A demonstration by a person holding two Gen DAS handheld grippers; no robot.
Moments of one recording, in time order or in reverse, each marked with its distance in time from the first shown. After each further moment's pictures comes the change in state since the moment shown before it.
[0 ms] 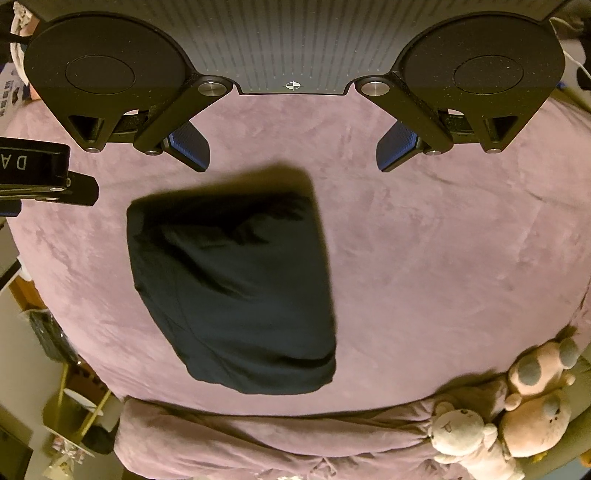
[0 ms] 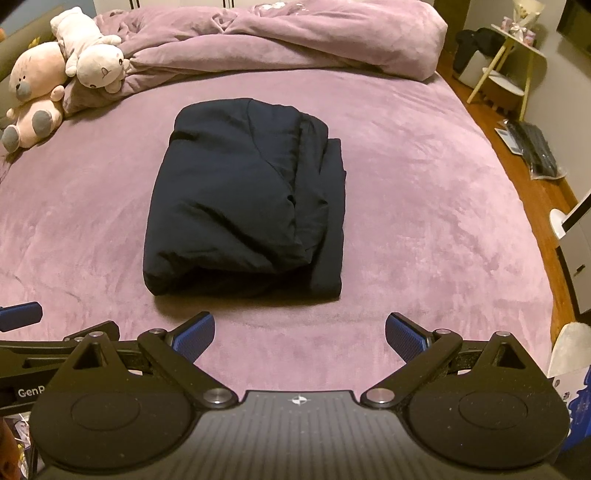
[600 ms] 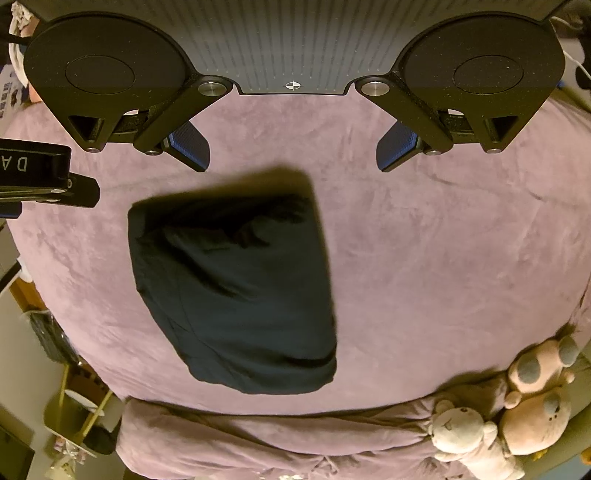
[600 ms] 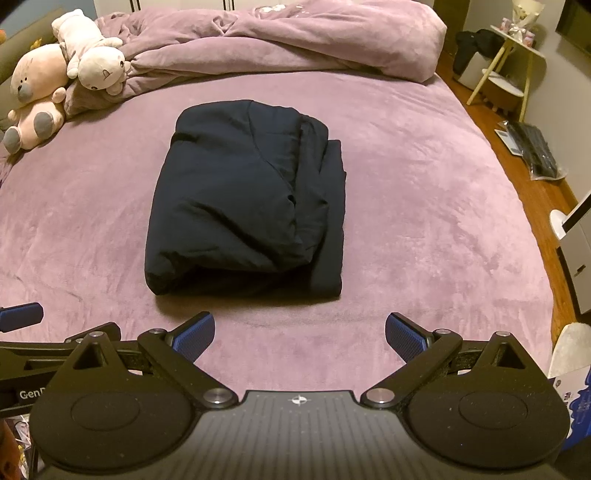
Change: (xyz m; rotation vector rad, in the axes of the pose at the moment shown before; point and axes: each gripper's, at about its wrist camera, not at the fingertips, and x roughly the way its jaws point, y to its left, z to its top) left arm -0.002 -0.002 -0.004 0.004 -0.005 0.001; right arm -0.002 -0.001 -0.003 0.002 -0.008 0.003
